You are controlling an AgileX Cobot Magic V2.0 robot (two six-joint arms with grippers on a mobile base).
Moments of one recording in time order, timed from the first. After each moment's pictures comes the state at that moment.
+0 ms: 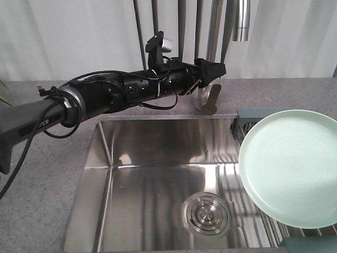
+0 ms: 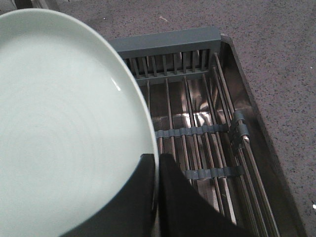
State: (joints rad) left arm -0.49 2.14 -1.73 1.24 -0.56 -1.79; right arm -0.31 0.70 -0.53 0.56 0.57 -0.52
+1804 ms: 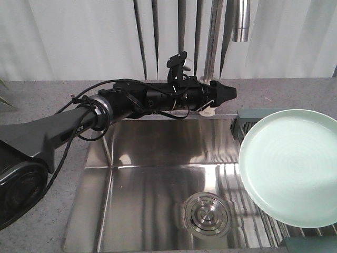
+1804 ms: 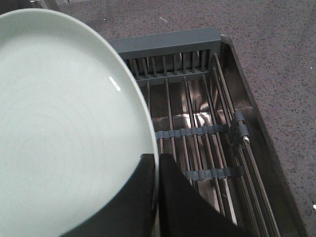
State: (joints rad) left arm -0.53 2.34 -1.96 1.57 -0.60 -2.07; right arm -0.31 0.70 -0.53 0.56 0.57 -0.52
